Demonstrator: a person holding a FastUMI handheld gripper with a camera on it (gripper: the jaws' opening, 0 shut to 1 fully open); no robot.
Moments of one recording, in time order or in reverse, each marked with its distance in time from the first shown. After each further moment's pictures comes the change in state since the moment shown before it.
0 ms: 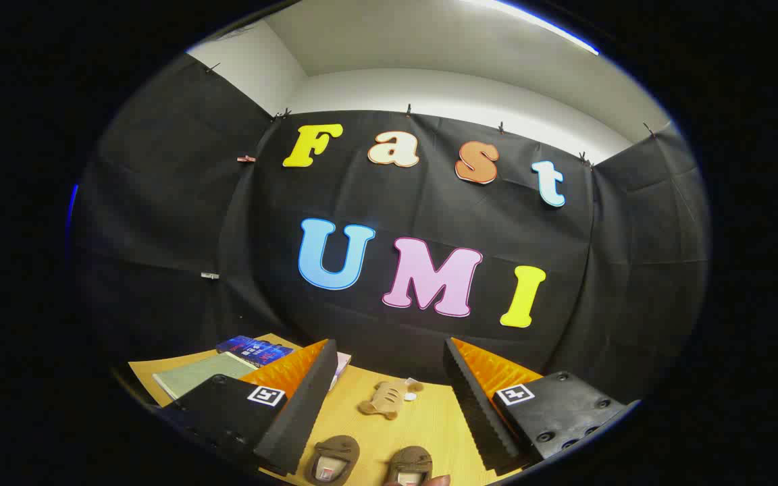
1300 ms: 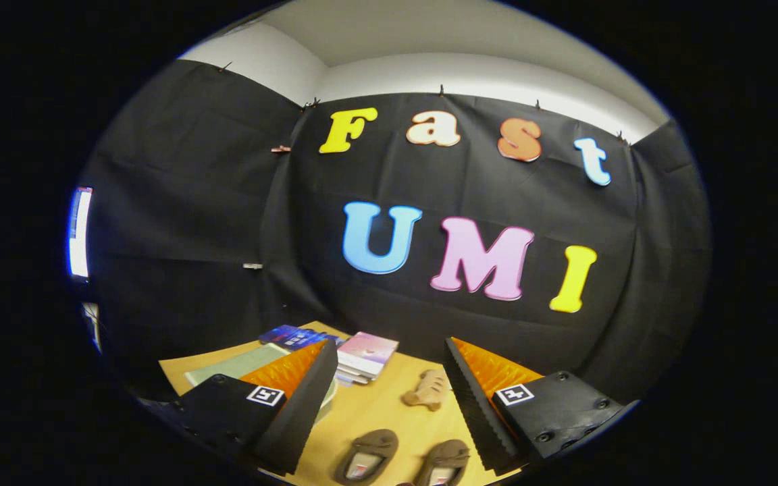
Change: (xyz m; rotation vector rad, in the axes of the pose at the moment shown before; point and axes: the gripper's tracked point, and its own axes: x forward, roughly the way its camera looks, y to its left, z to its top) arm 0.021 0.078 -0.034 0.087 0.114 0.261
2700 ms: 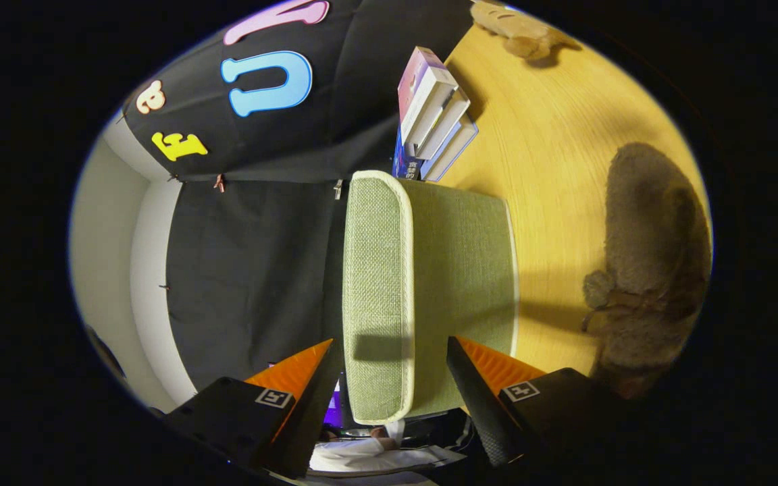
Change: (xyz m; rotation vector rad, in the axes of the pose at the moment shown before) arm 0.083 0.130 -0.255 1.408 0.811 0.686
